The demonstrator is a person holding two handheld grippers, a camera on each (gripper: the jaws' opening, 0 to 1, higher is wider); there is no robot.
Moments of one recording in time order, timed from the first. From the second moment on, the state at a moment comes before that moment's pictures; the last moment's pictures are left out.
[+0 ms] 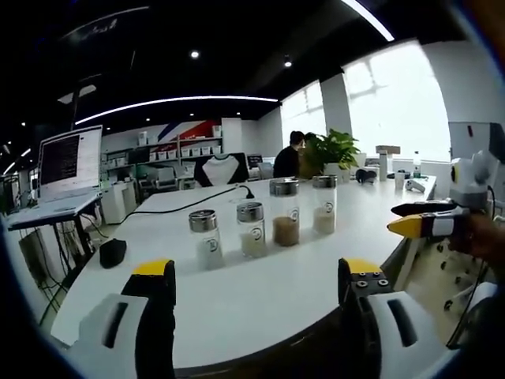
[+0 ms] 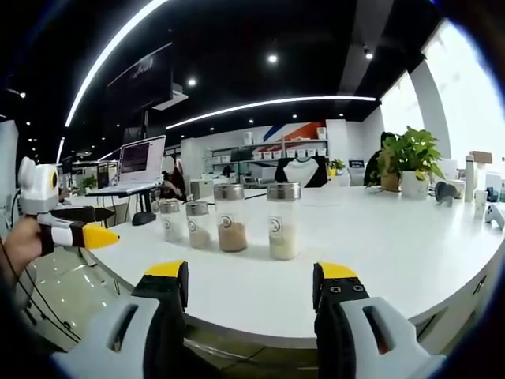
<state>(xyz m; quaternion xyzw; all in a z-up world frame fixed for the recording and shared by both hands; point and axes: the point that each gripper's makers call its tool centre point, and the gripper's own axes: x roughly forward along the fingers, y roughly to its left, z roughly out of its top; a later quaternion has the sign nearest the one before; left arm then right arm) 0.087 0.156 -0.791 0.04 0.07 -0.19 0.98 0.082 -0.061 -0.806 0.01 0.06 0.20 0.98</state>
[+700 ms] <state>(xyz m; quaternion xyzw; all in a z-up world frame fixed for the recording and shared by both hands) 0.089 0.148 -0.784 0.06 0.07 -0.18 0.98 0.084 -0.064 -0.804 0.03 0.06 0.21 0.98</state>
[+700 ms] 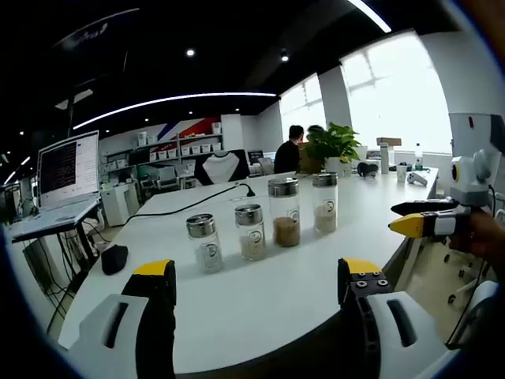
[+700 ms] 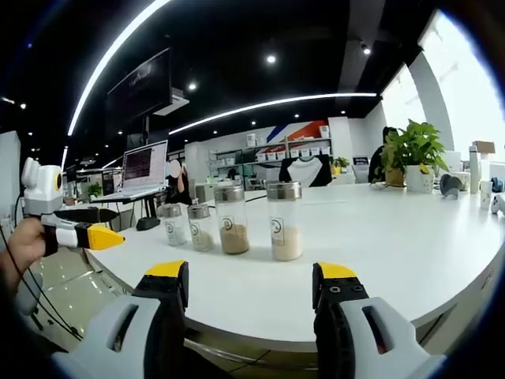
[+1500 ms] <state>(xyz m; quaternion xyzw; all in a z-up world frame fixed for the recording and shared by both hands) 0.089 0.140 -0.783 0.08 0.08 -0.17 0.98 0.089 -0.072 -0.784 0.03 0.02 0.24 0.97</state>
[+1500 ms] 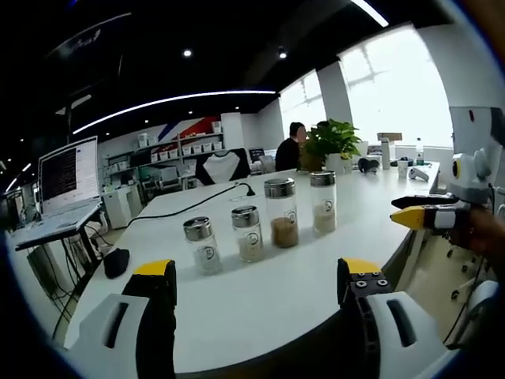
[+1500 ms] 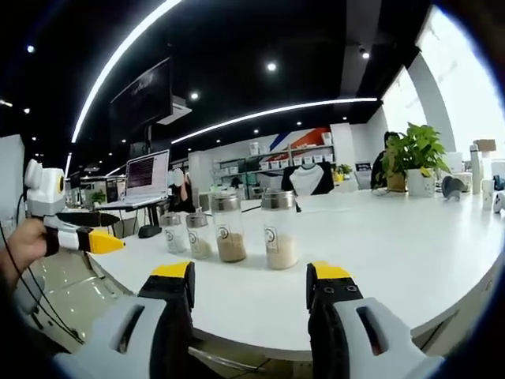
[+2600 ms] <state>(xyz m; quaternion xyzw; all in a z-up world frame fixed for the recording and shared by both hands) 0.086 0.139 -0.783 0.08 0.07 -0.18 0.98 0.085 -0.070 -0.802 0.01 0.05 0.23 0.97</state>
